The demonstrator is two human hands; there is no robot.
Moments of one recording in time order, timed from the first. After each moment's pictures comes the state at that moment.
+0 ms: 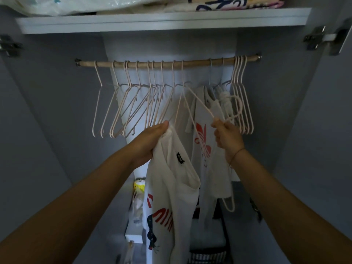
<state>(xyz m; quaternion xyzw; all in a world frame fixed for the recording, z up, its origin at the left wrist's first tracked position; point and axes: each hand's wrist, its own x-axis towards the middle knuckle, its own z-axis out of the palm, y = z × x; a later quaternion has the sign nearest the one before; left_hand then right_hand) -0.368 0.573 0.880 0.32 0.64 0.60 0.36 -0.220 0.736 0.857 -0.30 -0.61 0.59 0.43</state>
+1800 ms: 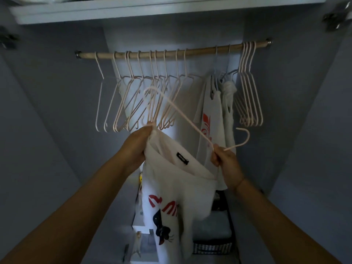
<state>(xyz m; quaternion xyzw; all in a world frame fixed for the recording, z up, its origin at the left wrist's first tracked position) -0.393 0.555 0.846 0.26 0.60 0.69 0.31 -0.217 0.718 0.762 -0.22 -0.61 0.66 0.39</state>
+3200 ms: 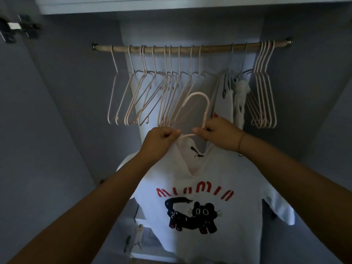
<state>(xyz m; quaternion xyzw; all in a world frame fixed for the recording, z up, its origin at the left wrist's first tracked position) -0.377 0.557 0.839 0.44 0.74 0.50 0.06 -0.247 0.701 0.881 -0.17 -0.95 0.20 0.15</state>
